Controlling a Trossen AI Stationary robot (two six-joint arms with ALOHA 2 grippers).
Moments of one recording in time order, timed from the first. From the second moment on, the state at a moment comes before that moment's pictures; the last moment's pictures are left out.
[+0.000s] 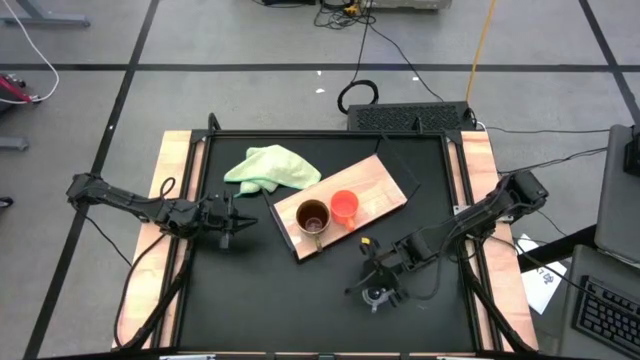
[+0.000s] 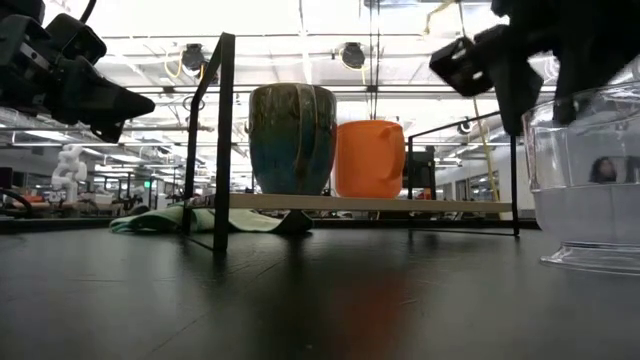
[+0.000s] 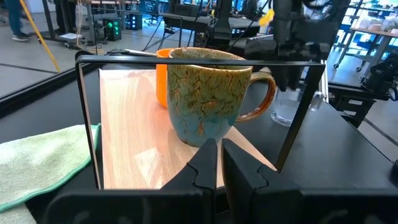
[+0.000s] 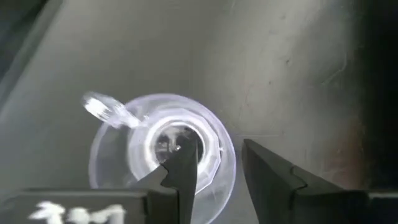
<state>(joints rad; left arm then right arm) -0.26 0.32 0.01 0.18 -0.29 -0.18 0.45 1.59 1.07 -0.59 -0.05 0.00</state>
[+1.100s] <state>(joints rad) -0.26 0.32 0.01 0.18 -0.29 -0.13 0.45 1.52 1.07 -0.66 -0.05 0.56</state>
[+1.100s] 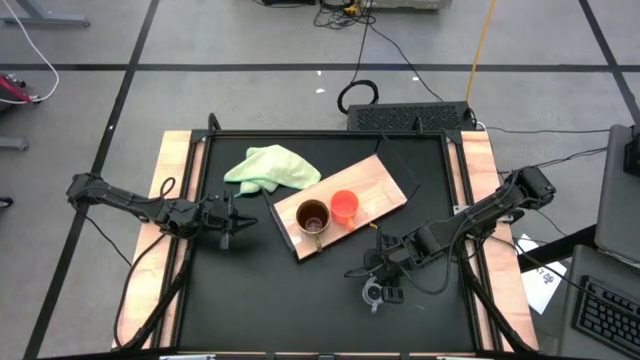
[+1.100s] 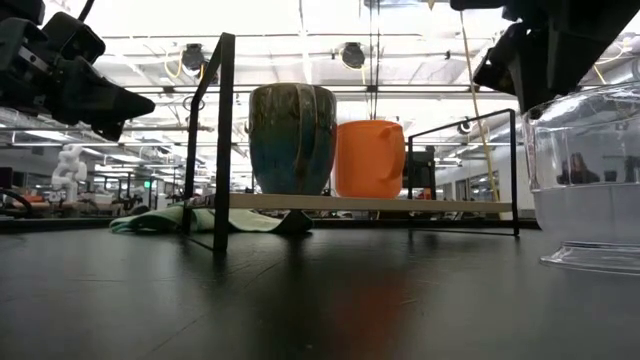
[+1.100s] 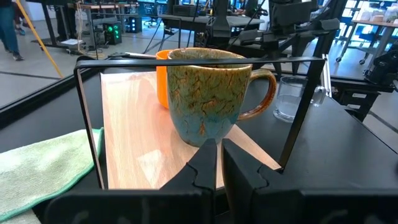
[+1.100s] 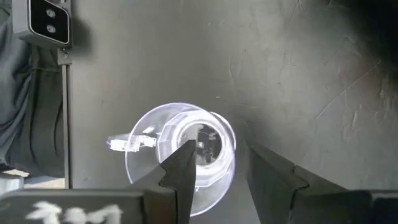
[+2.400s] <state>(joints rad) -0.26 0.32 0.01 0.16 -0.29 -0.12 0.45 1.52 0.96 -0.59 -0.08 0.53</state>
